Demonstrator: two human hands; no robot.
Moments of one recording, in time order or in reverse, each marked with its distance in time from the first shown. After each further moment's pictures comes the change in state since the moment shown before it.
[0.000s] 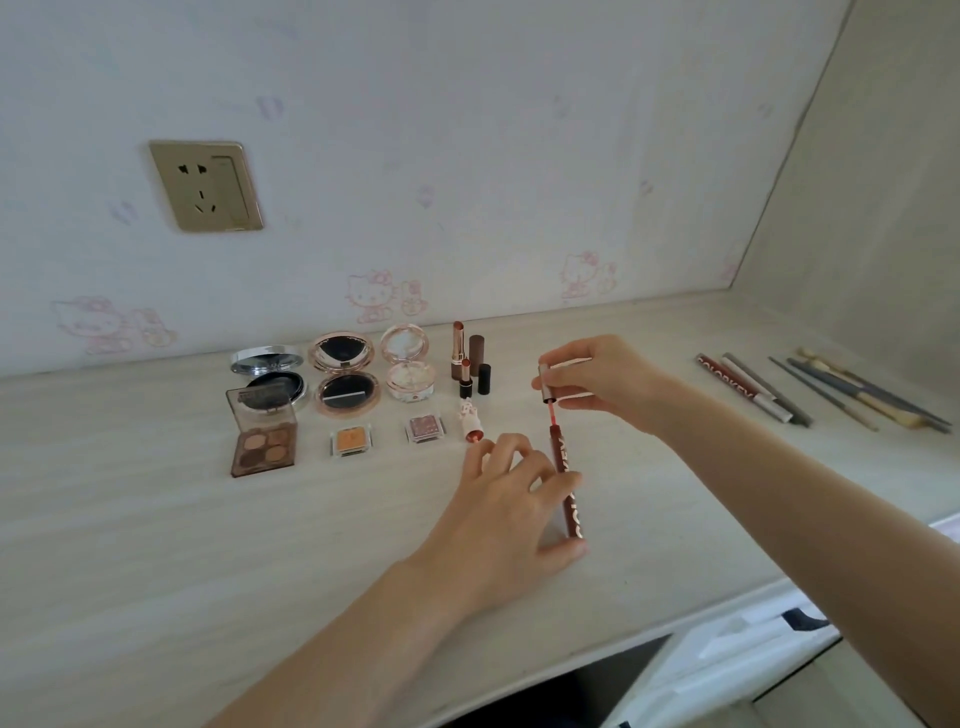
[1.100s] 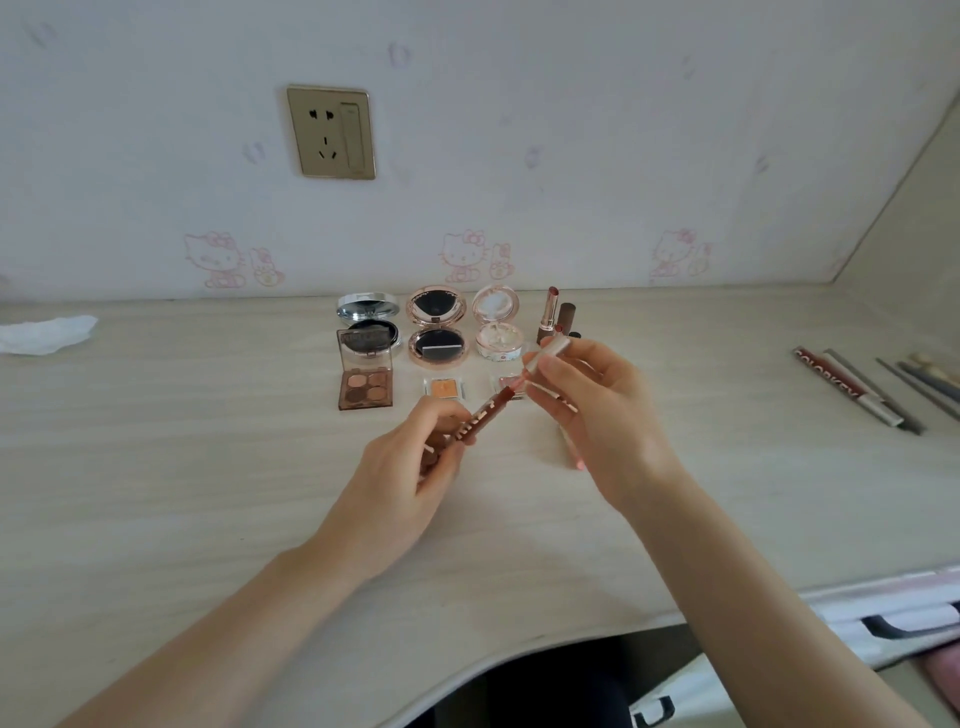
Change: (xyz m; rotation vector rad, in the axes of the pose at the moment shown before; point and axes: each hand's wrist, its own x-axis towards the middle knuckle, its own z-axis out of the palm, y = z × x) left_hand -0.103 -0.064 -0.074 -0.590 0.228 -0.476; right_hand -0.075 -0.011 0.126 0.632 0.015 -0.230
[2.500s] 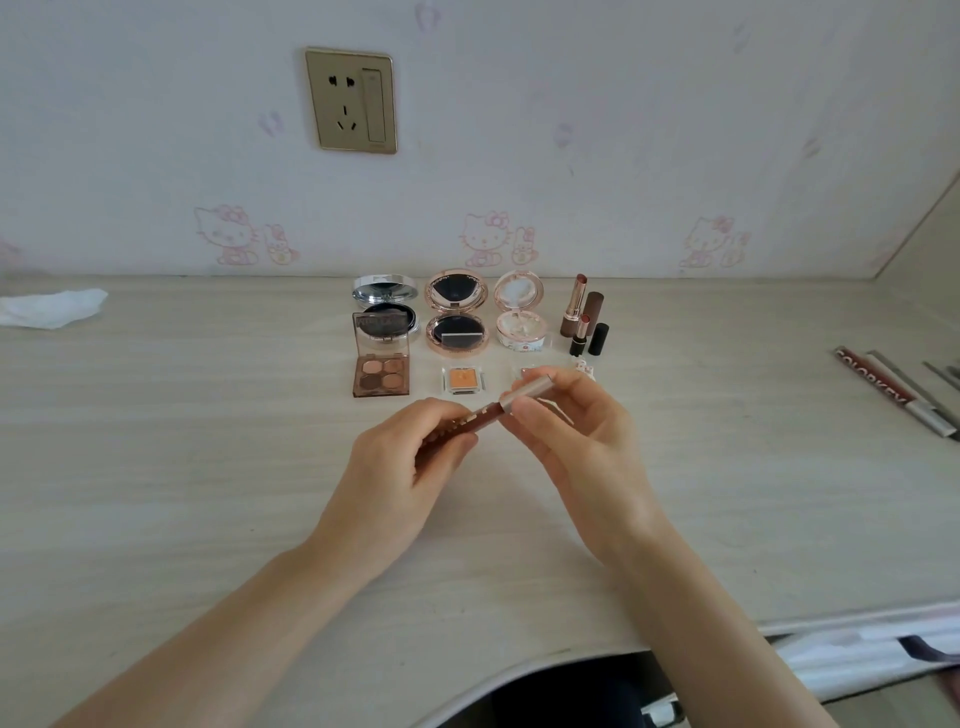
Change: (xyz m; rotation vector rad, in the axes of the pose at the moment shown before) left_hand -0.001 -0.012 -0.006 0.084 0.122 -0.003; right_hand -0.018 0.037 0.016 0.040 -0.135 -0.024
